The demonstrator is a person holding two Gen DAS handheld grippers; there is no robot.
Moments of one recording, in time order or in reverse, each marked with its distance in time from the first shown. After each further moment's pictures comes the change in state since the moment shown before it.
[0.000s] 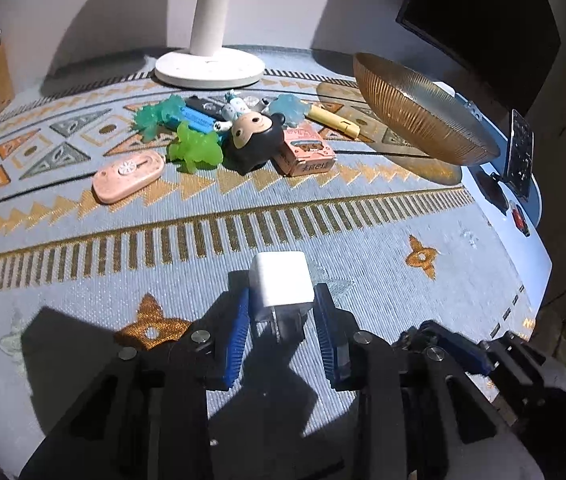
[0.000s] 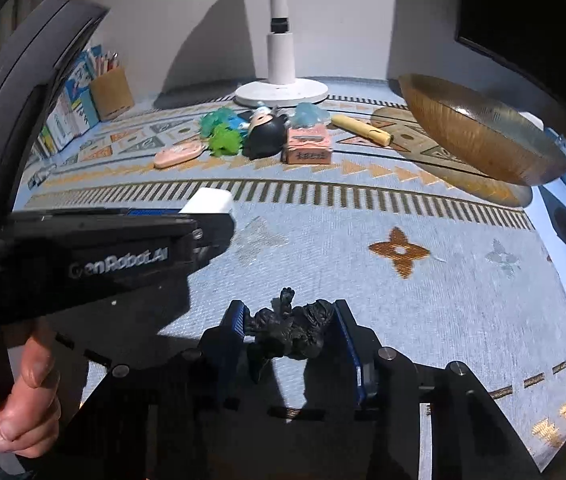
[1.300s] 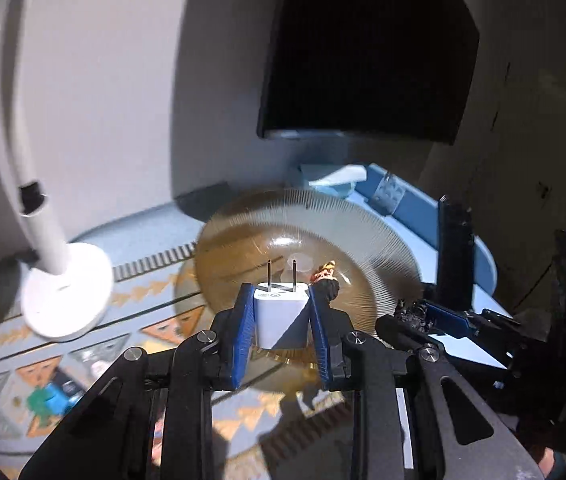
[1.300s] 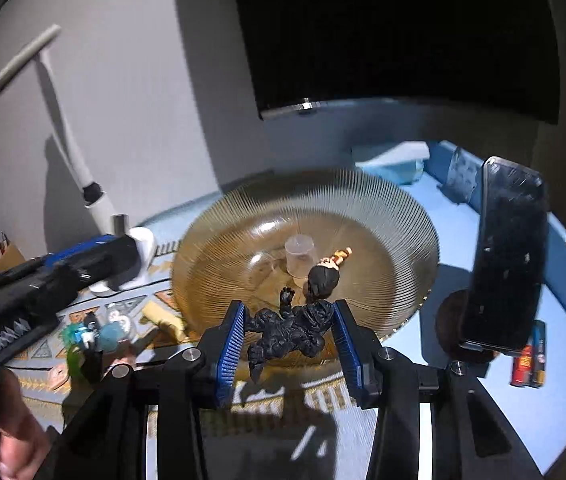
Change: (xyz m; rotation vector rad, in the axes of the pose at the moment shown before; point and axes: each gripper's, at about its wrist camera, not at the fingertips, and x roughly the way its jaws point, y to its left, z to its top) left arm 0.032 -0.152 0.181 0.269 -0.208 -0.163; right arm -0.021 -0.214 0.134 0.321 -0.166 -0.161
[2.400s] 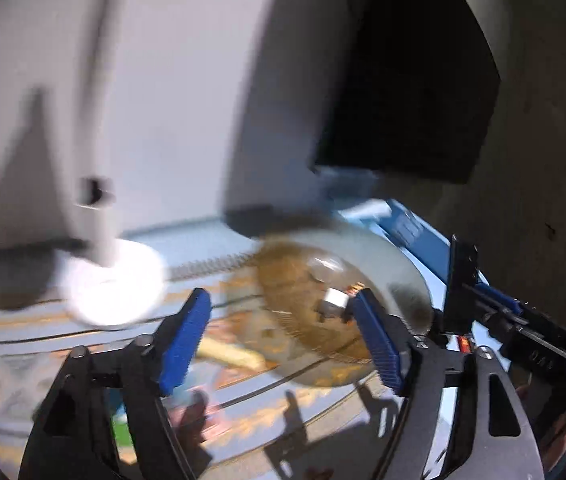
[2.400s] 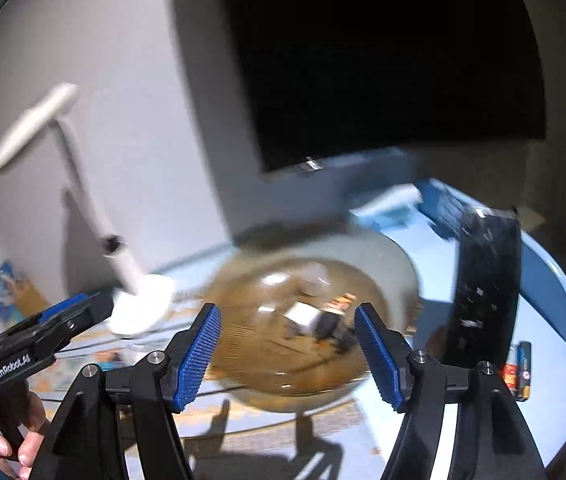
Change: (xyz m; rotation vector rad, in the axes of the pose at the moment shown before) left arm -0.098 0.064 -0.010 -0.126 -0.138 0.084; right arm -0.069 0.013 0.018 0.021 -0.171 0.059
